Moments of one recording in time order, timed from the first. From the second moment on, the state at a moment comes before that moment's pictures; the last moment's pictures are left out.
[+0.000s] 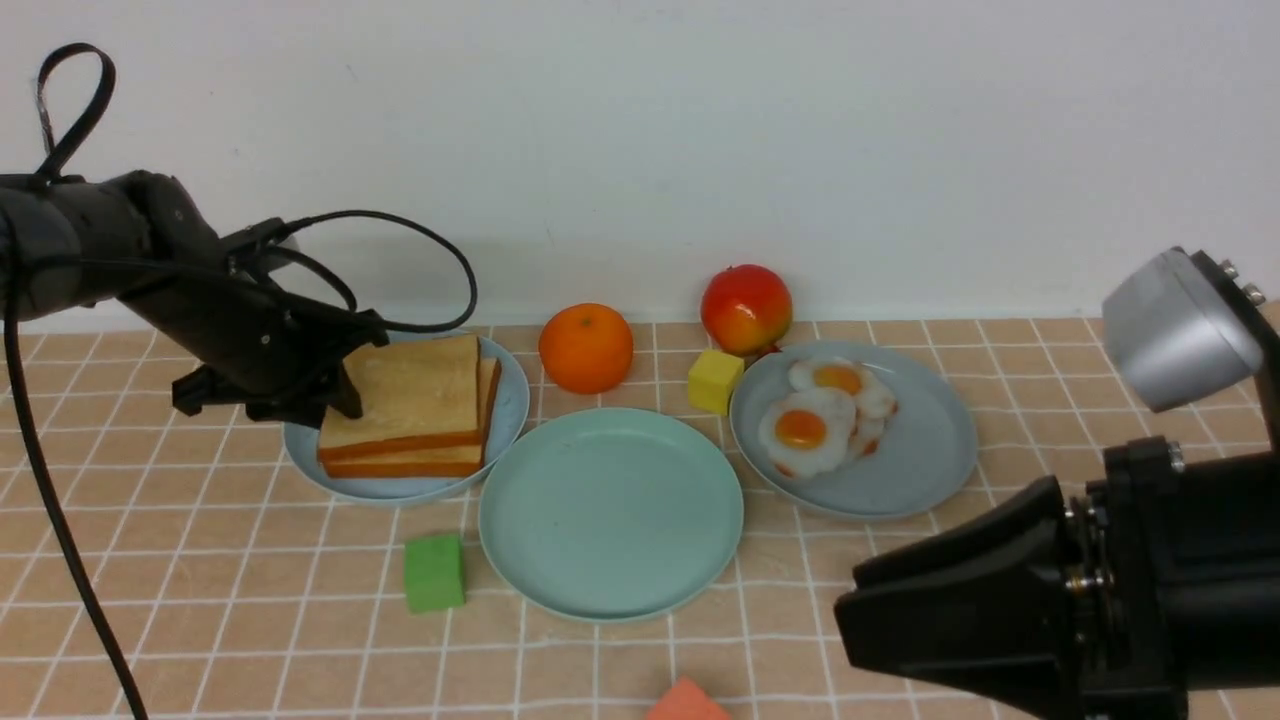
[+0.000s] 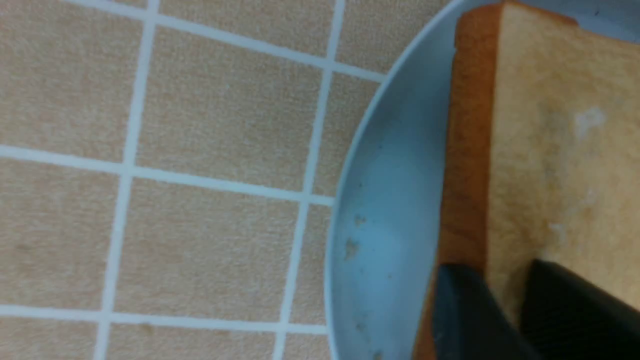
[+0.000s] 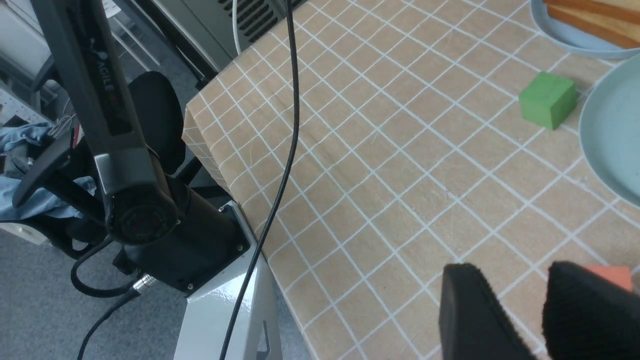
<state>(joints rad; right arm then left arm) 0.41 1.02 -0.79 1.12 0.88 -0.89 0.01 2.09 -1.55 -0.34 0.66 -0.04</state>
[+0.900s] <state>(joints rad) 0.41 1.02 -0.79 1.12 0.90 -0.93 -0.19 1.89 -1.32 -0.69 0.70 0.06</state>
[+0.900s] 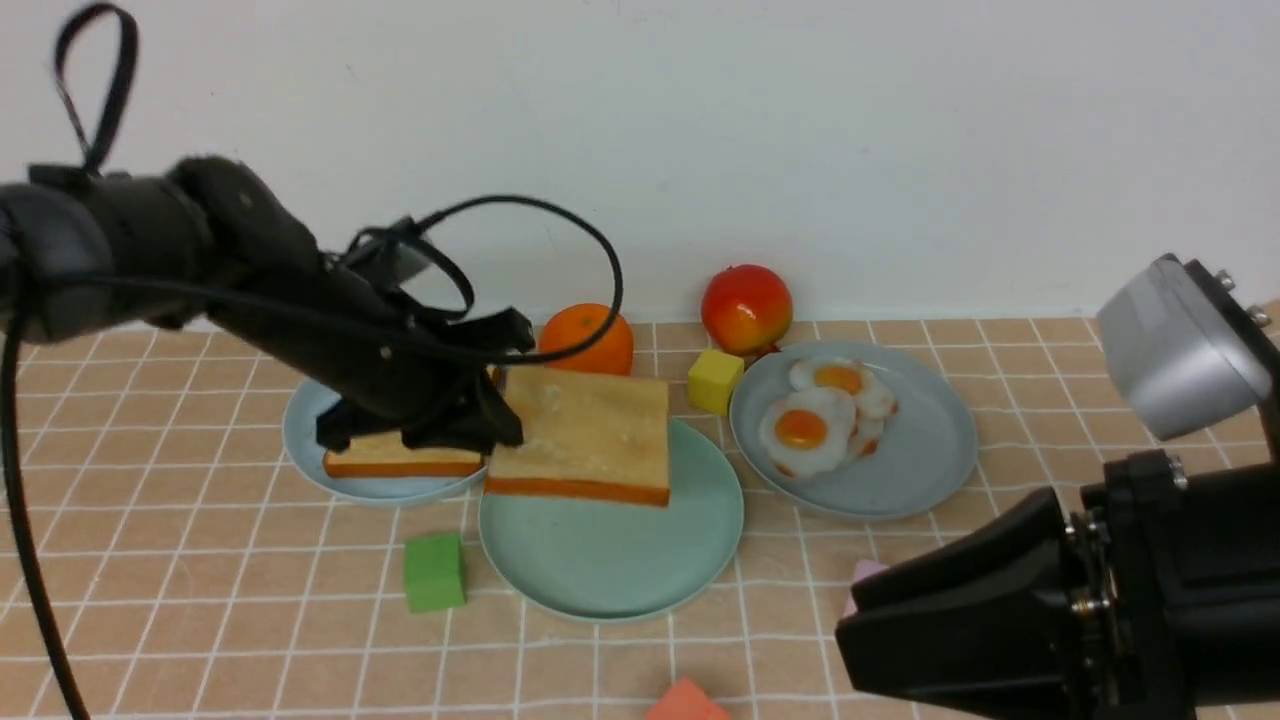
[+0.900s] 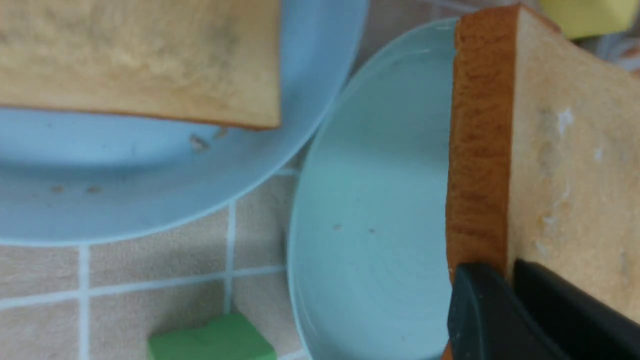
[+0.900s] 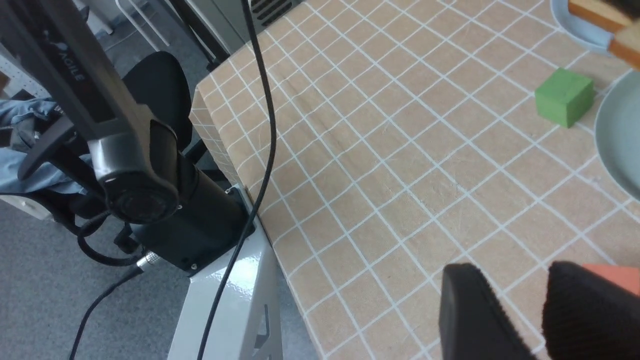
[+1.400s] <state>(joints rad) 0.41 1.02 -0.79 1.12 0.90 -0.94 -0.27 1.99 -1.31 -0.70 0.62 0.06</state>
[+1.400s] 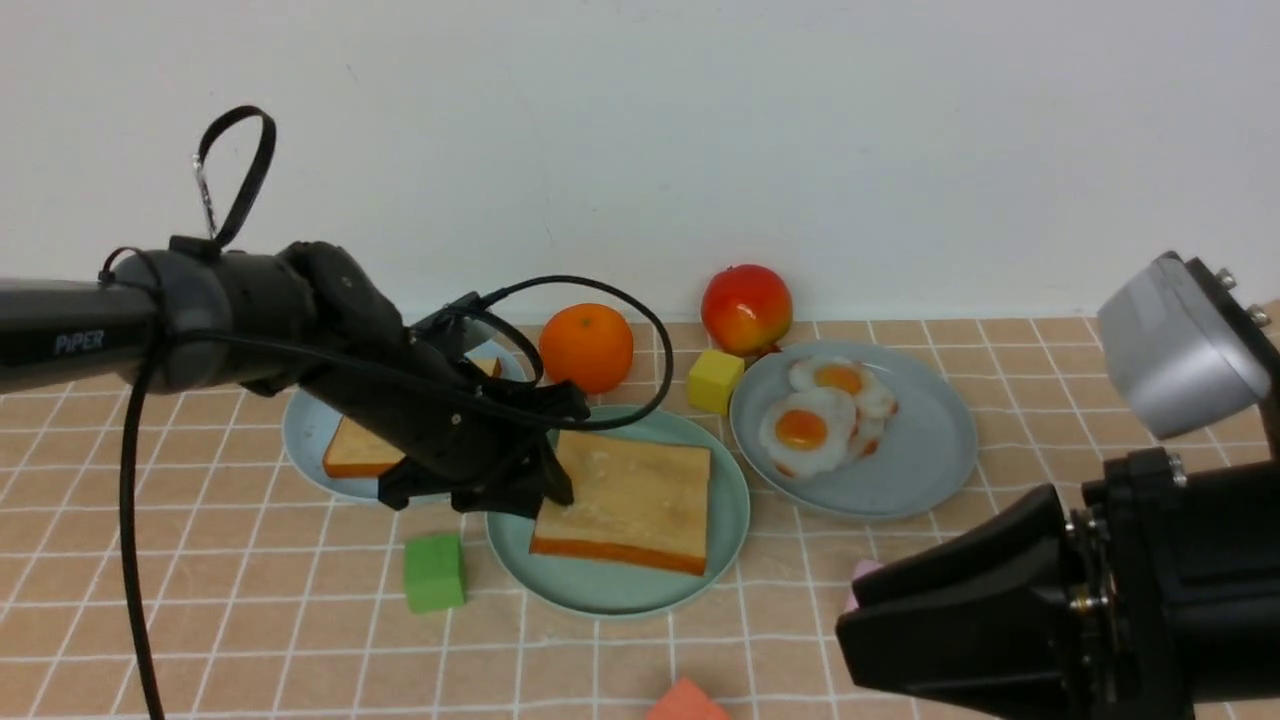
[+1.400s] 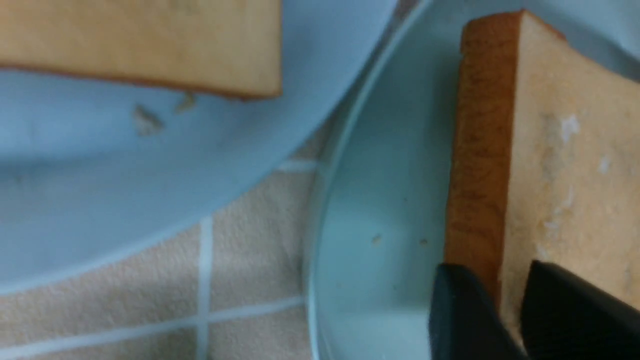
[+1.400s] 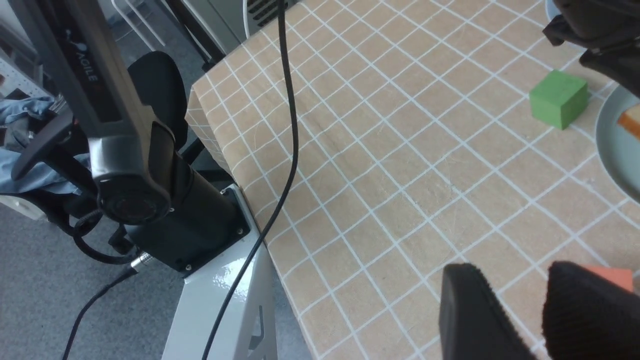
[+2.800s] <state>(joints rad) 0.31 1.47 -1.08 1.06 0.37 -0.86 -0.27 0.95 -0.88 -0.48 1.08 0.11</state>
